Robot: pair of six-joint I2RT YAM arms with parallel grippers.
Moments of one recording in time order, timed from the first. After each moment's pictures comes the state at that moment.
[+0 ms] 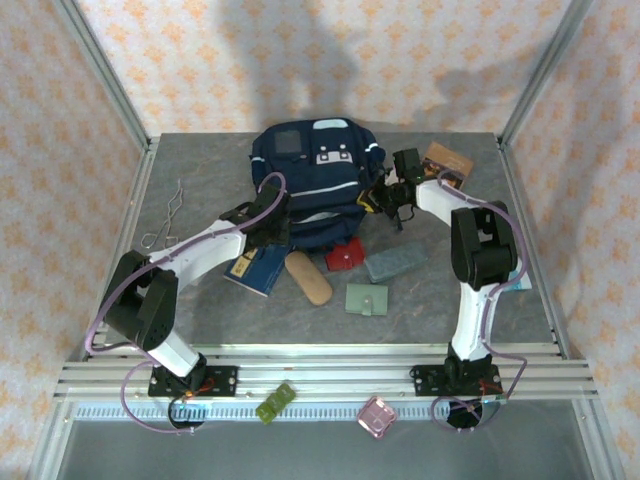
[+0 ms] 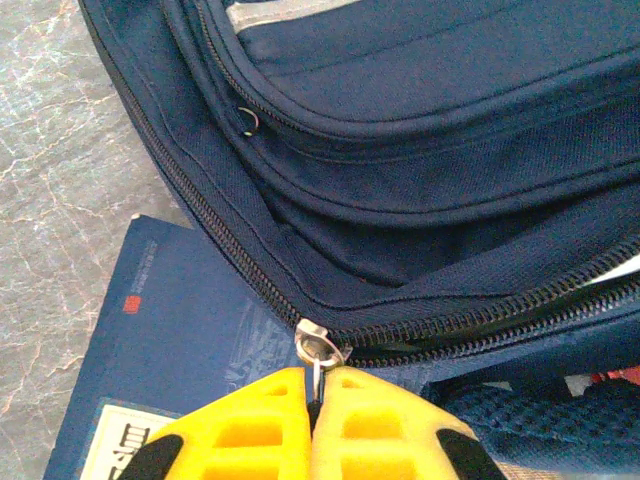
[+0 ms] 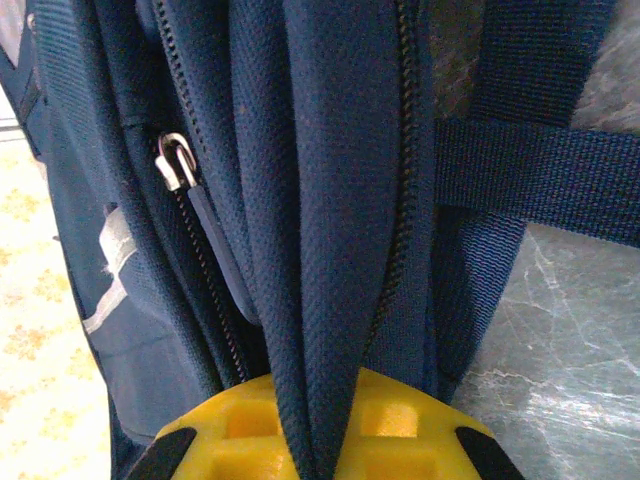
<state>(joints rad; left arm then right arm) -0.48 1.59 1.07 -0.46 -0.21 -0.35 0.22 2.03 1.44 -0.39 -0.56 0.85</state>
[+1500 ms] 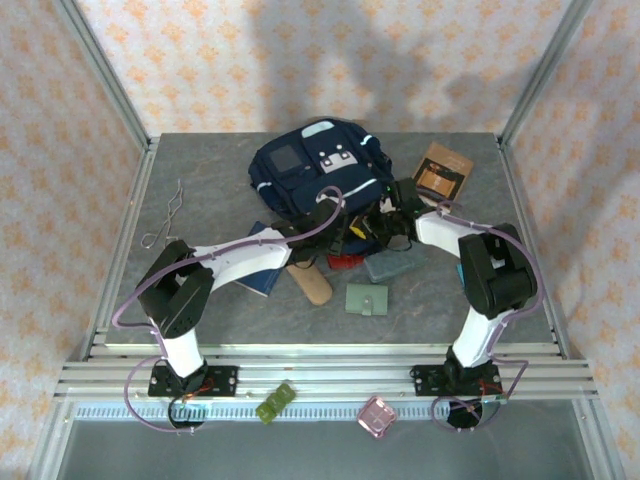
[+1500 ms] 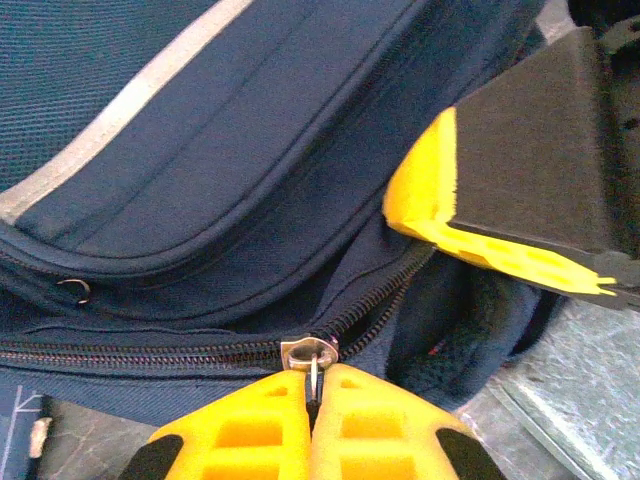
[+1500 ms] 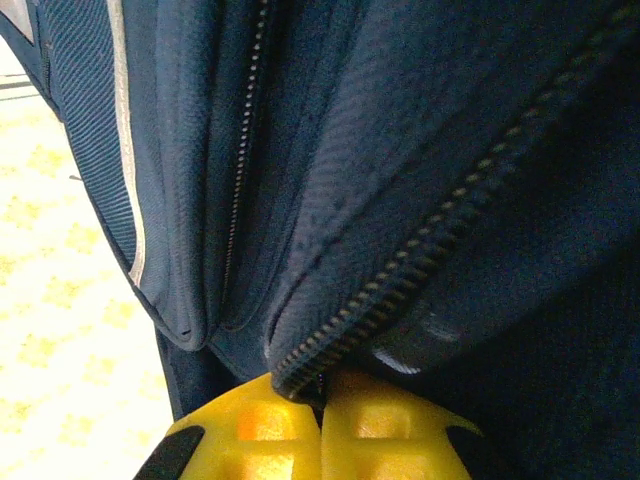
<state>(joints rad) -0.76 1.77 1.22 -0.32 -0.22 -0.44 0.32 1.78 1.03 -0.15 -0.58 1.06</state>
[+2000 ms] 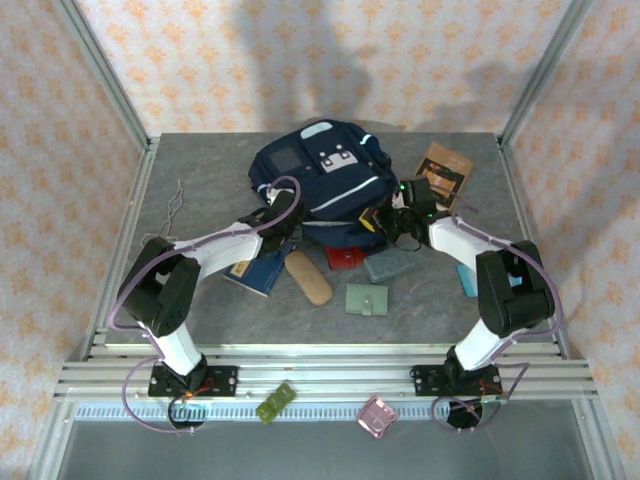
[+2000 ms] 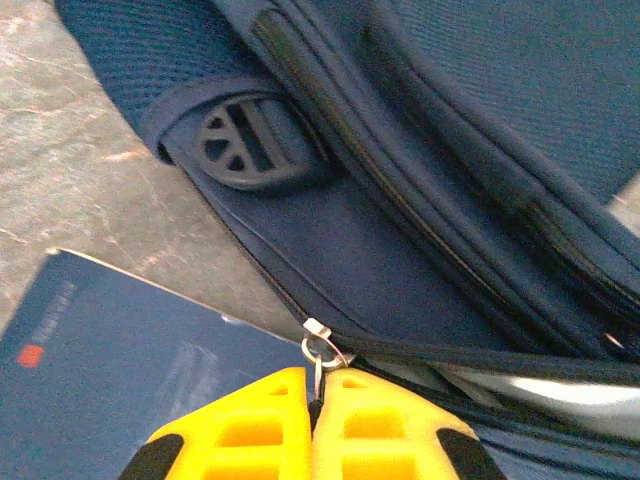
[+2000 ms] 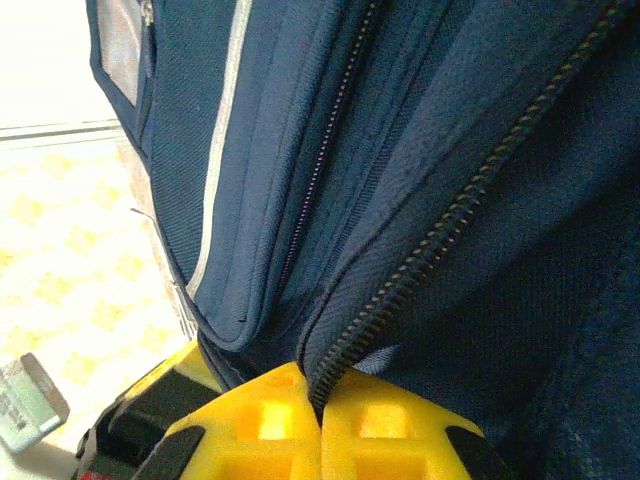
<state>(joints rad) -0.52 1.71 1.06 -0.28 -0.31 -0.51 0.28 1.63 0.96 -0.10 -0.53 1.08</state>
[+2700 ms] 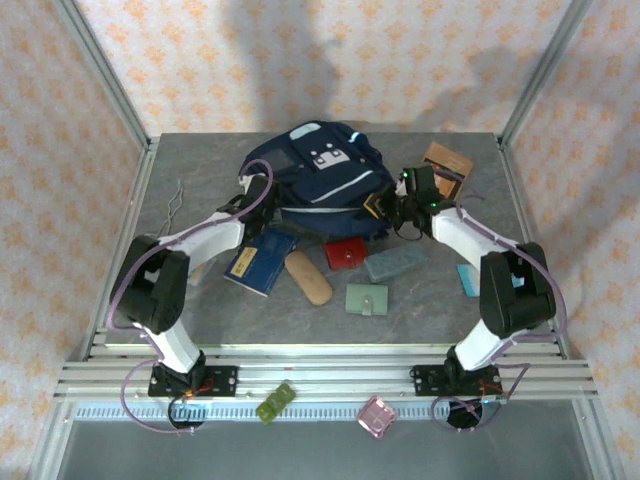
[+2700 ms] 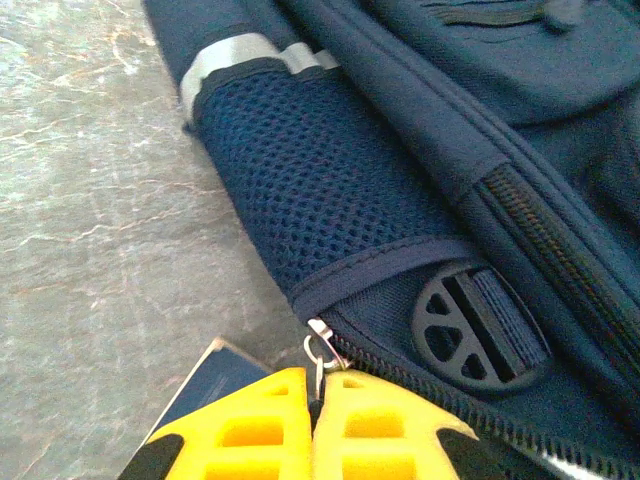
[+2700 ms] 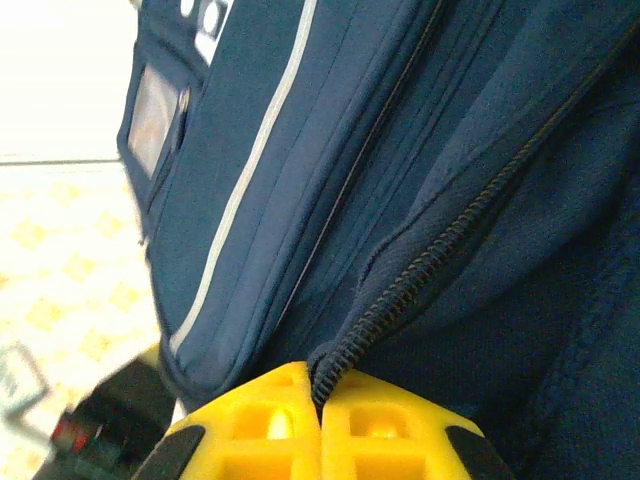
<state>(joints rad) -0.36 1.68 1.07 -0.26 -0.30 -0.55 0.27 1.64 1.09 -0.18 -0.44 0.99</state>
